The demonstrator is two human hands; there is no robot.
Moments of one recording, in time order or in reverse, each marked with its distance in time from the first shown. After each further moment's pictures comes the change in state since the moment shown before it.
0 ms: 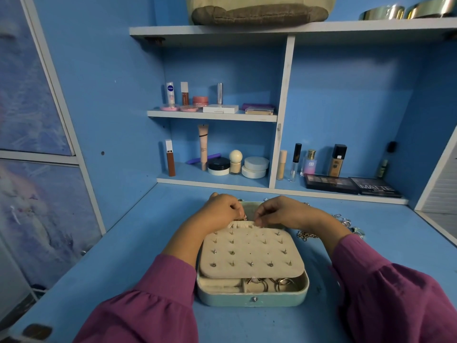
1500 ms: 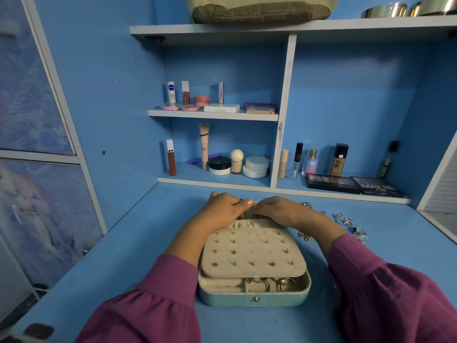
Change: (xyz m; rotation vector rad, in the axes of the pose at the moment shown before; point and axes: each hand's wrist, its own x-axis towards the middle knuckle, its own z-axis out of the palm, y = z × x) left_hand 0.001 0.004 0.002 0.096 0.024 0.054; right_hand 0.009 -0.009 0.009 -0.185 0.071 0.103
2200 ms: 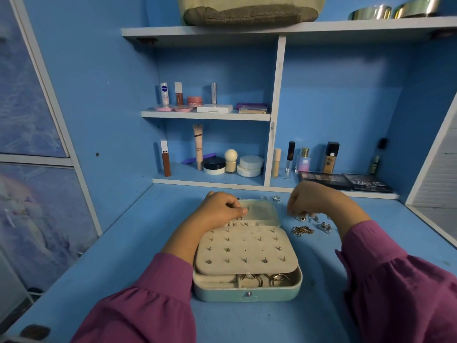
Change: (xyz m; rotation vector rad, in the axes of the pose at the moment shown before) left_hand 0.007 -0.008 0.006 -0.170 0.014 -0.002; right_hand -0.020 0.029 -0.055 -0.200 0.071 0.233
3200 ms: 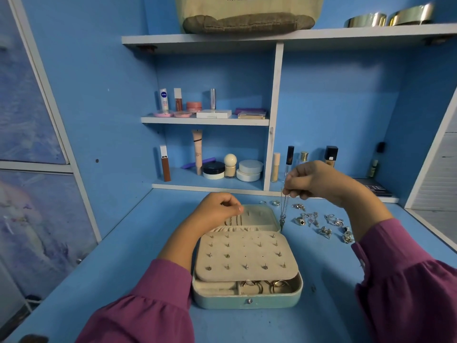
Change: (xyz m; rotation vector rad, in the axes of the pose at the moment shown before) left_hand -0.011 0.015 -0.011 -0.179 0.026 0.005; right_hand -0.031 -0.012 -0.031 0.582 0.137 -0.217
